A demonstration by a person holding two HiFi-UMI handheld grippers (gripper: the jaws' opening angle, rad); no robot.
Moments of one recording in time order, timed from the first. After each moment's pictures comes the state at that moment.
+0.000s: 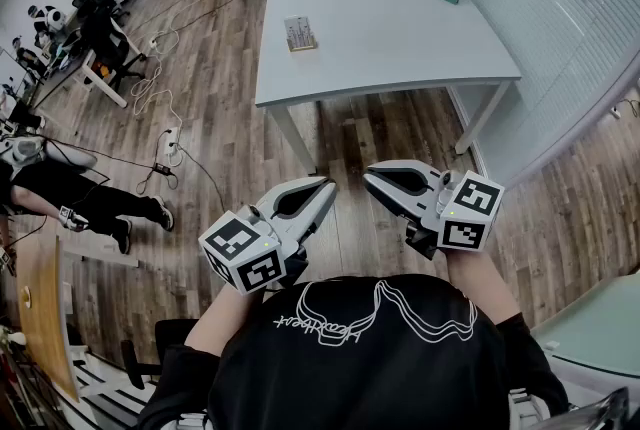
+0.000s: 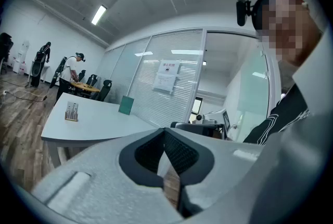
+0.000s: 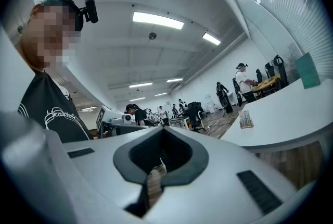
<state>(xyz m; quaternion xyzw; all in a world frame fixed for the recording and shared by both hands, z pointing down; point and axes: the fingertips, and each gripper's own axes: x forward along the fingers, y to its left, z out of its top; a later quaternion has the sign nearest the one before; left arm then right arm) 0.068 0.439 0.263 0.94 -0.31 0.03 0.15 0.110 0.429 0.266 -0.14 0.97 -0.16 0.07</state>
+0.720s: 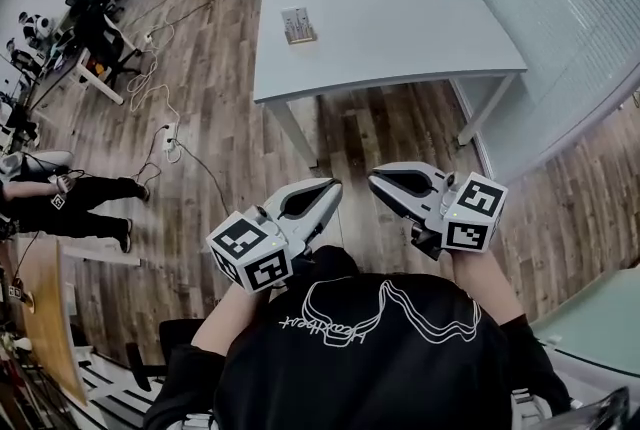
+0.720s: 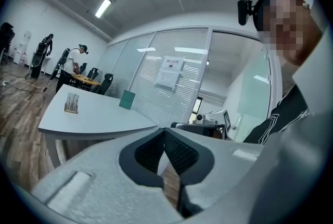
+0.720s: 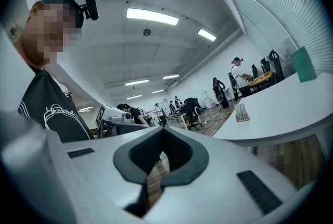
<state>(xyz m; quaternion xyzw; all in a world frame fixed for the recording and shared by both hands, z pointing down) 0.066 0.423 0.288 0.93 -0.31 0.02 0.18 0.108 0.414 0.291 -0.15 0.97 -0.18 0.05</state>
